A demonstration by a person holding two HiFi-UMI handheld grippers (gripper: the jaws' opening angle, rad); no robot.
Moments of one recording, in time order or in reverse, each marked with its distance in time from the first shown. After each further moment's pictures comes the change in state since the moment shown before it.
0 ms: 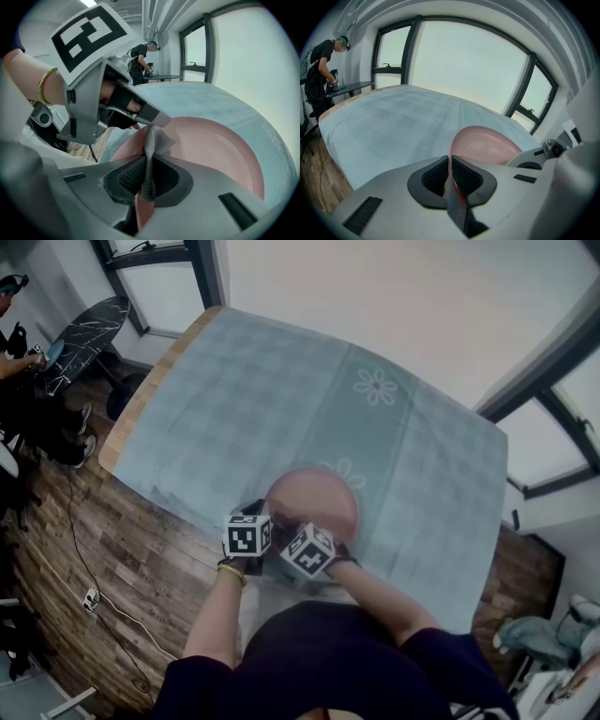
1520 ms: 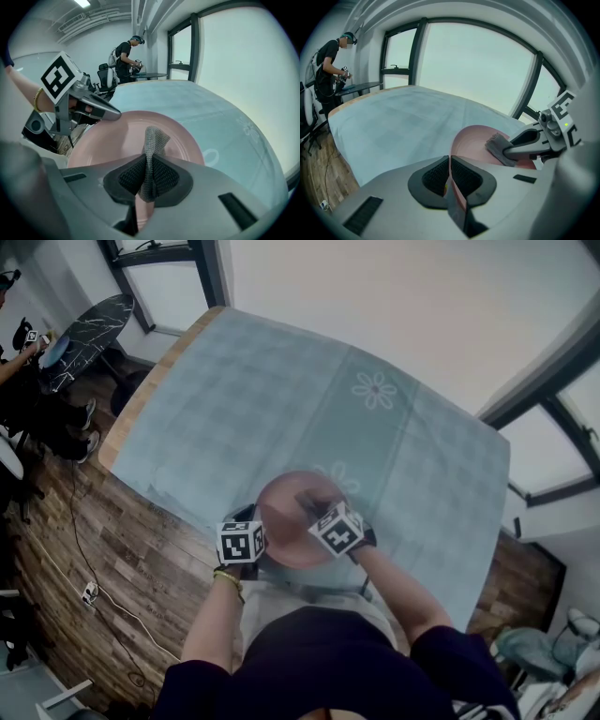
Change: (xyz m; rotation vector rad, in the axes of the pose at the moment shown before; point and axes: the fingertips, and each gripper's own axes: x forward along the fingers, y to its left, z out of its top) left arm -0.002 0.002 -0.006 -0.051 -0.016 0.080; right arm -0.047 -0.104 -0.032 0.065 0.033 -0.124
